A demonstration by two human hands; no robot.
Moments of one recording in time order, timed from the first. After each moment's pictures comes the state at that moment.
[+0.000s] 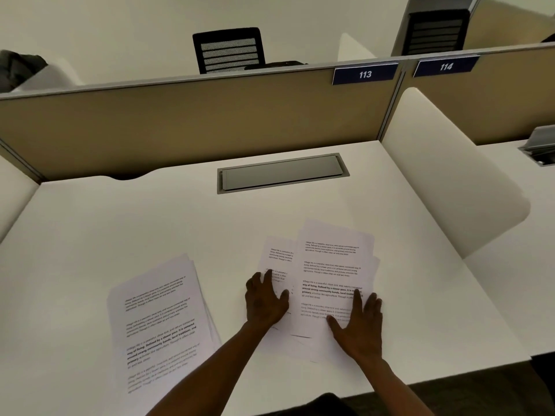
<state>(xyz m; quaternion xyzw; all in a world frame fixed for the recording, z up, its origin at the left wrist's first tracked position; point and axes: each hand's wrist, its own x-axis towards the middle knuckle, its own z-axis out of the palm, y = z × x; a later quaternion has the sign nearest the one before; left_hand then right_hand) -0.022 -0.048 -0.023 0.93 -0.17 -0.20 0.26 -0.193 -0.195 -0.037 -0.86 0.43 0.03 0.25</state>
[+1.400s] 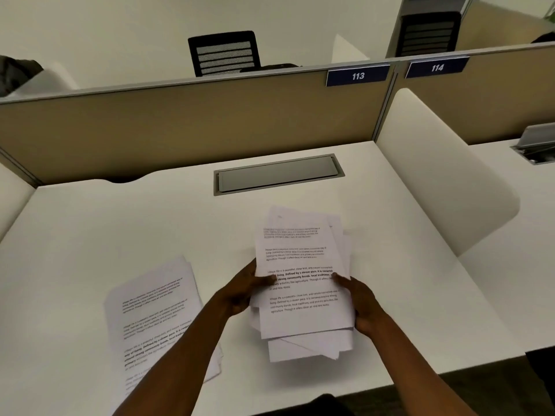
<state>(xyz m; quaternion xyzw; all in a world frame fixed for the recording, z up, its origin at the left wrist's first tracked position) 0.022 -0.023 0.045 0.57 -0.14 -0.52 0.62 -0.157 -0.239 0.022 -0.43 0.39 -0.01 0.81</state>
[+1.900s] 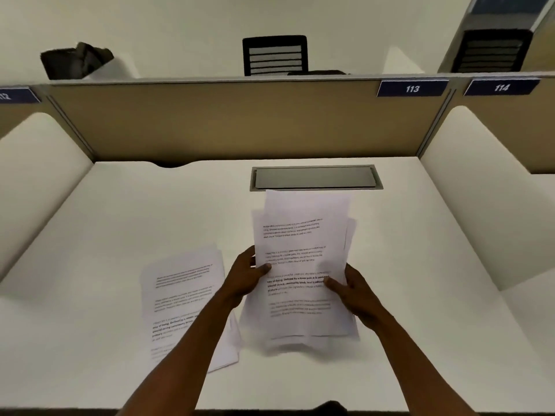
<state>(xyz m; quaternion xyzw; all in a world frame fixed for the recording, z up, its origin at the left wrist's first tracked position) 0.038 0.024 0.064 0.73 -0.08 -0.29 0.61 -0.105 -0.203 0.056 -0.69 0.21 0.02 0.69</state>
